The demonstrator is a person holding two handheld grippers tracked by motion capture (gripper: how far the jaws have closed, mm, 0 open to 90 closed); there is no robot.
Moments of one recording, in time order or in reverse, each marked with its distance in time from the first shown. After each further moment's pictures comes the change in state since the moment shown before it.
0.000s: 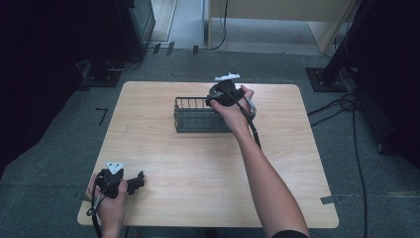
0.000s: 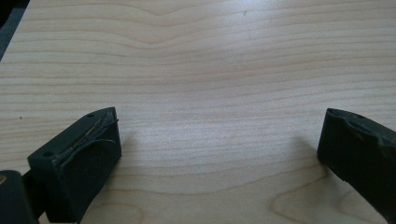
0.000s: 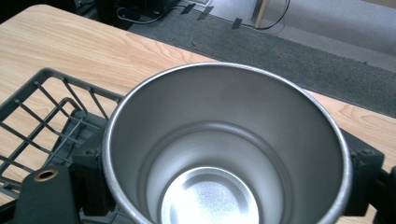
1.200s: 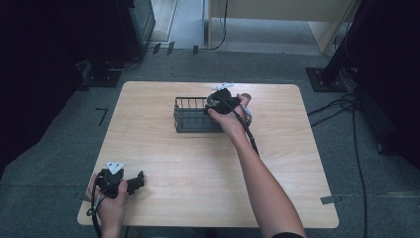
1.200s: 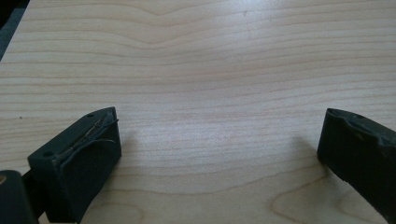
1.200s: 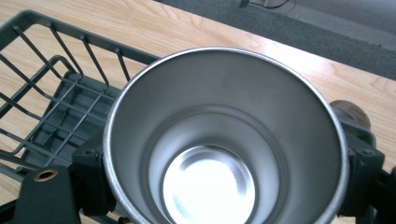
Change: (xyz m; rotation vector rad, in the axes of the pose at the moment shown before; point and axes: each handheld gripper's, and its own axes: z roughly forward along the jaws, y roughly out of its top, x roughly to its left) left arm 0.000 0.000 0.000 0.000 0.000 0.000; right arm 0.009 -0.026 0.020 0.072 0.013 -0.015
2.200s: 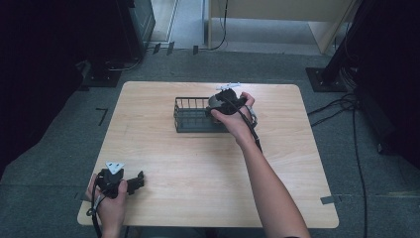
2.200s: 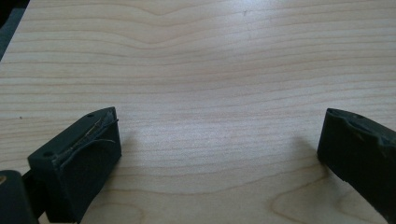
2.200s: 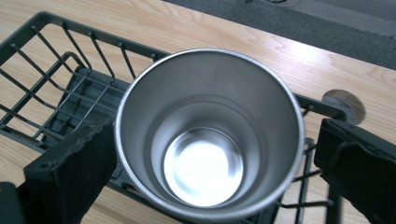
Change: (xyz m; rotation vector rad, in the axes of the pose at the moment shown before) left arm 0.000 0.000 0.000 0.000 0.000 0.000; right arm -0.010 -0.003 -0.017 0.012 0.034 0.031
